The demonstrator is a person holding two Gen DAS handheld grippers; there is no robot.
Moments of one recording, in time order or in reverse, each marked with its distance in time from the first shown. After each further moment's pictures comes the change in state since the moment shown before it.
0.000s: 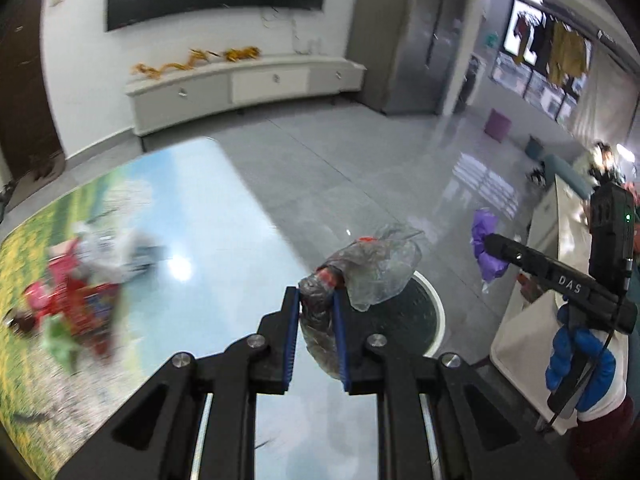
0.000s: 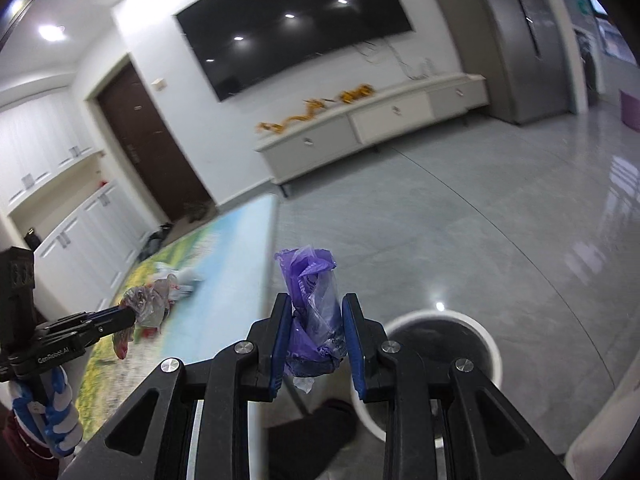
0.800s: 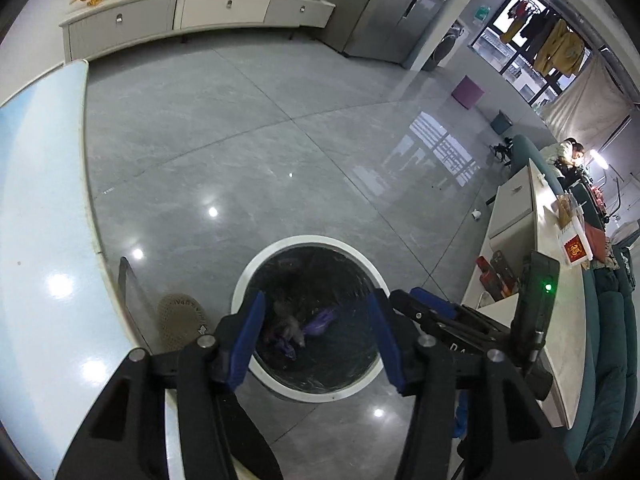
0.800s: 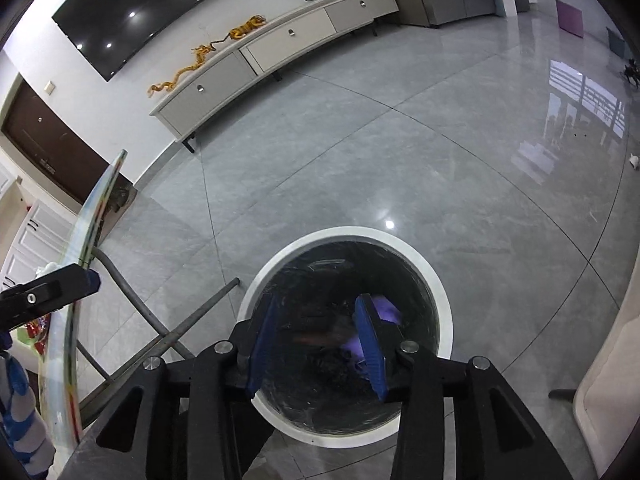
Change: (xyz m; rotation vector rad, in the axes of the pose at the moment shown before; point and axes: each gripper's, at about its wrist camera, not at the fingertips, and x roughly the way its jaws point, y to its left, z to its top) left arm 0.145 -0.040 0.030 -0.083 0.201 -0.220; right arm 0.089 -0.119 -0.046 0.230 0.215 -0.193
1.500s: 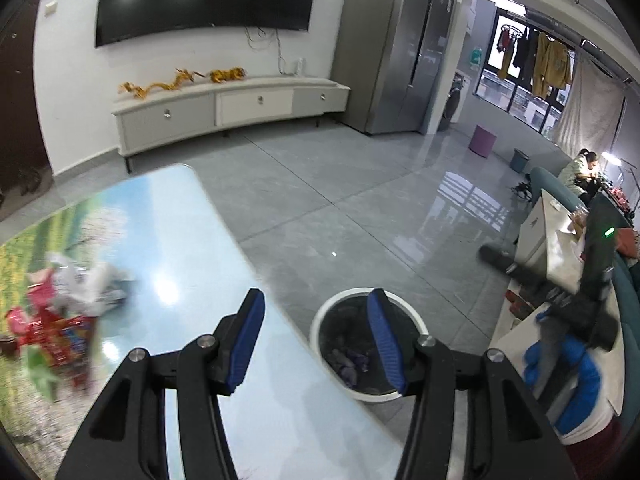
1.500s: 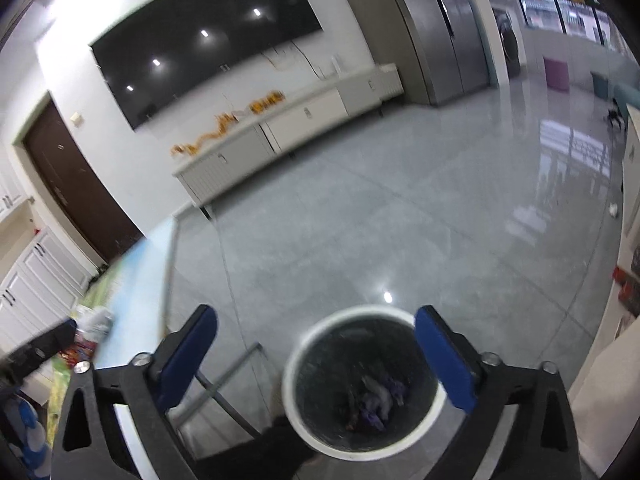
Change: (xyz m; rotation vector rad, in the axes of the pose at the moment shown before) left arm -0.161 0.000 -0.052 0.097 -0.321 0.187; right arm -0.125 0.074 0.012 -0.070 -0.344 0.018
